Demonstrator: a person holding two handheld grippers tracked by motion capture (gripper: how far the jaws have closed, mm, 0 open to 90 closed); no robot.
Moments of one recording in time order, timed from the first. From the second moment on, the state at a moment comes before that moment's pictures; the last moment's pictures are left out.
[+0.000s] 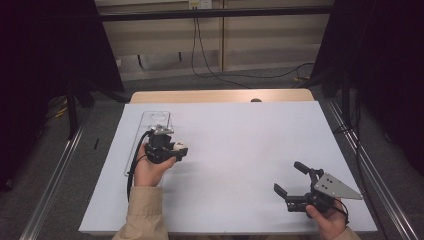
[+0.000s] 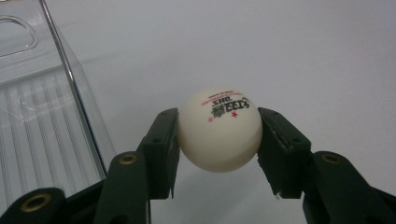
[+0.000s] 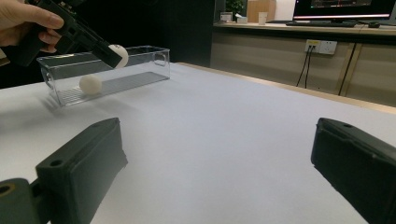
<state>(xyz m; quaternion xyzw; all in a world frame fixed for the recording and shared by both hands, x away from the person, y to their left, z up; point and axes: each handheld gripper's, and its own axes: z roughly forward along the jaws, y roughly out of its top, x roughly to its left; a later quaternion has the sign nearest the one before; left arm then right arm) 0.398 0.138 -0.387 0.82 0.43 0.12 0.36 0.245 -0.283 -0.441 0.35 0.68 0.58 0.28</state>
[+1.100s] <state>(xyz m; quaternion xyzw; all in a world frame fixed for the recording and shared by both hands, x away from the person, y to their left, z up) 0.398 0.148 -0.381 0.81 0.44 0.12 0.36 0.245 -0.283 -0.441 0.35 0.68 0.58 0.28</state>
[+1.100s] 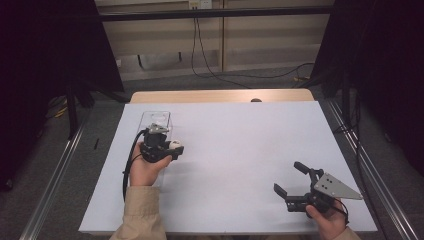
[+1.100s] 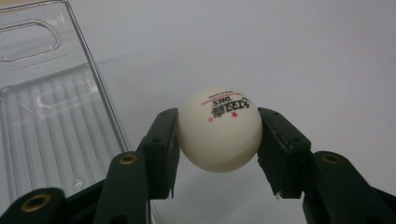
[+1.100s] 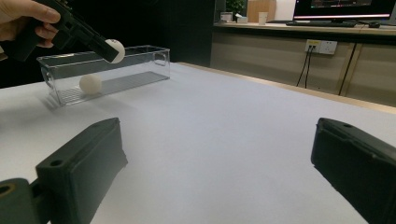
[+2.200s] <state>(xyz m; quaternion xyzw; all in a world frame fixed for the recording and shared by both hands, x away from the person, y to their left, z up) 0.397 0.163 -0.374 0.81 0.45 0.14 0.35 0.245 -0.284 -0.441 0.35 0.68 0.58 0.28</state>
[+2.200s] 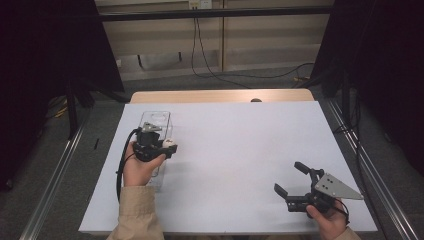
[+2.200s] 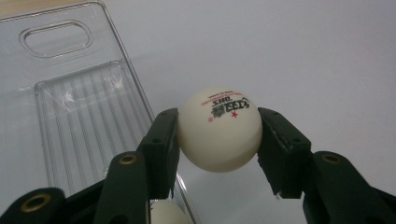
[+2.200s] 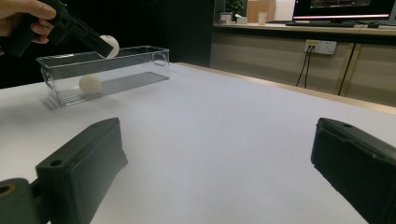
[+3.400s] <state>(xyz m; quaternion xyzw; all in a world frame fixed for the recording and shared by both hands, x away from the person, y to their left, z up) 0.396 0.184 -0.370 0.80 0.47 0.15 0.35 0.245 -0.284 -0.441 0.35 0.68 0.58 0.28</state>
